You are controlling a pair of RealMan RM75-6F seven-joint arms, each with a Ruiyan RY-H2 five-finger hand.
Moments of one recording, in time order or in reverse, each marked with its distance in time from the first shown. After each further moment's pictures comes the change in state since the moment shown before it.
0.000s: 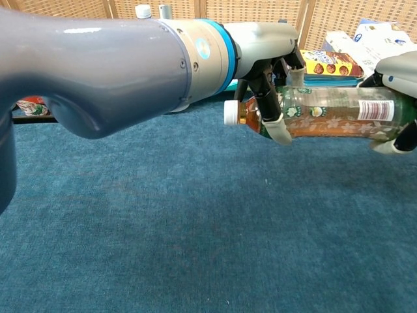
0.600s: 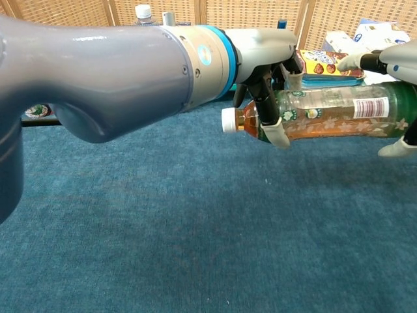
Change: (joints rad) left arm 0.005 -0.009 0.003 0.015 0.008 -0.015 0.007; right arm 0.005 0.041 0.005 -0.037 -0.014 -0.020 -0.022
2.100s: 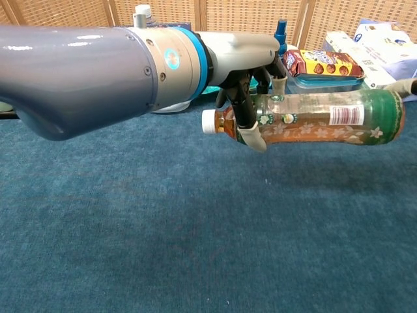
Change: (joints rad) left arm 0.077 0.061 0.025 -0.045 0.049 -0.059 0.053; right arm -0.157 0.119 0.012 -0.130 0.034 -0.047 0.010
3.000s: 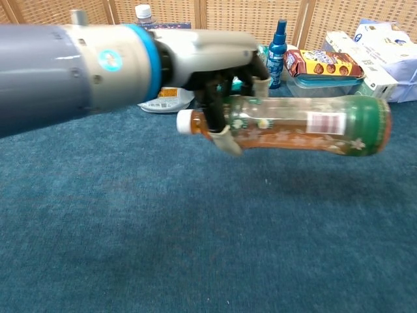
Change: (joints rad) left arm 0.146 0.092 0.029 -0.100 0.154 -0.100 0.024; right arm -0.180 0.217 -0.019 0.026 -0.242 -0.191 0.326
